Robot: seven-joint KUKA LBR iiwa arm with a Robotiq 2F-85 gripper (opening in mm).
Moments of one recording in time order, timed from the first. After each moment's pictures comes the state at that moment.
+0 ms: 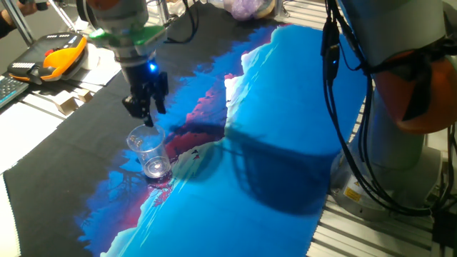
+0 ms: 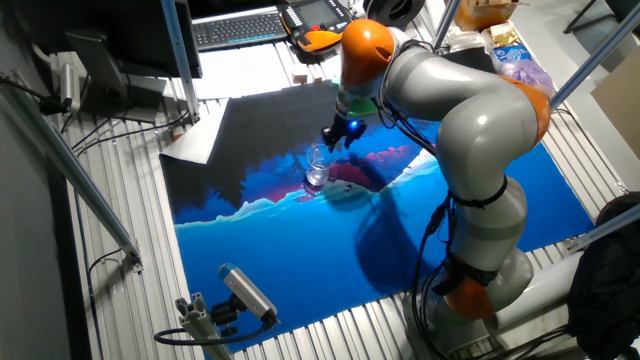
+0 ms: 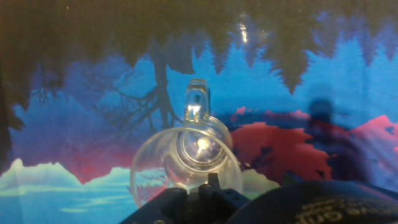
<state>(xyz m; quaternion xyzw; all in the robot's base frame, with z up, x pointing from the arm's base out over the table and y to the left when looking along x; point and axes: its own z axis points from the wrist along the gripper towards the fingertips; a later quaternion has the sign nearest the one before) 0.528 0.148 0.154 0.00 -1.00 -0.05 0.06</state>
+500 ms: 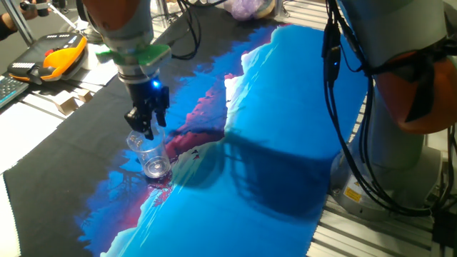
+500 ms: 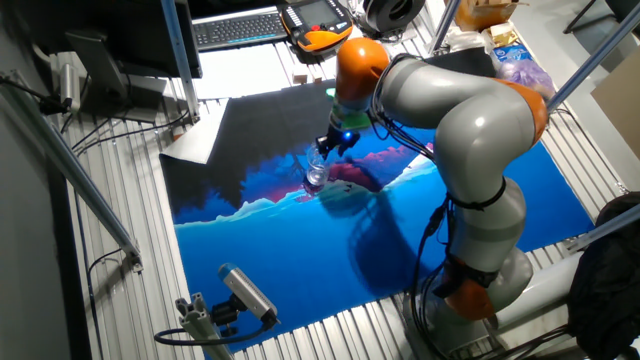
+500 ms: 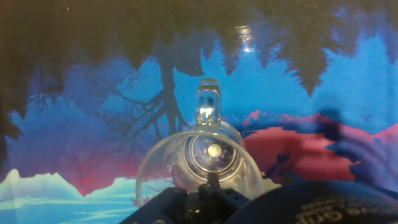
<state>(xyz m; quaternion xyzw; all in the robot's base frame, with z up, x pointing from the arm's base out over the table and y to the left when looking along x) 0.523 0.162 0.126 0.00 -1.00 -0.06 0.04</state>
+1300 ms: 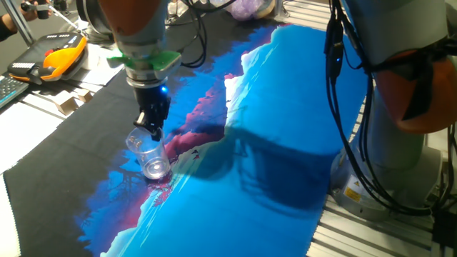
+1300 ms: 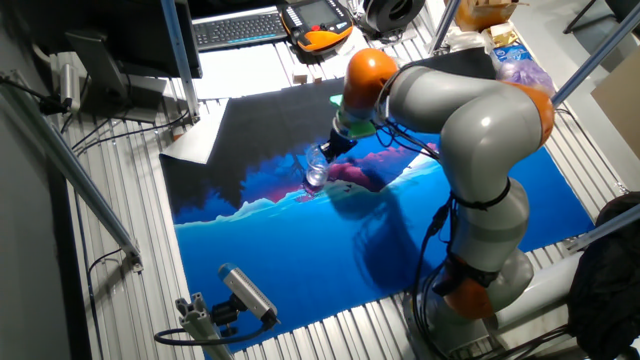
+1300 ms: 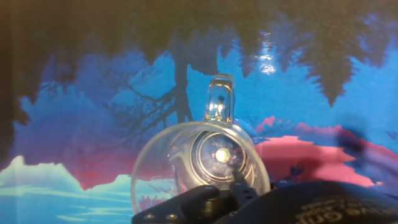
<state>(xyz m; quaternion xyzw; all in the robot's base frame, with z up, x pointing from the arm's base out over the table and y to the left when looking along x) 0.521 0.163 0.113 0.05 -0.99 -0.10 0.01</state>
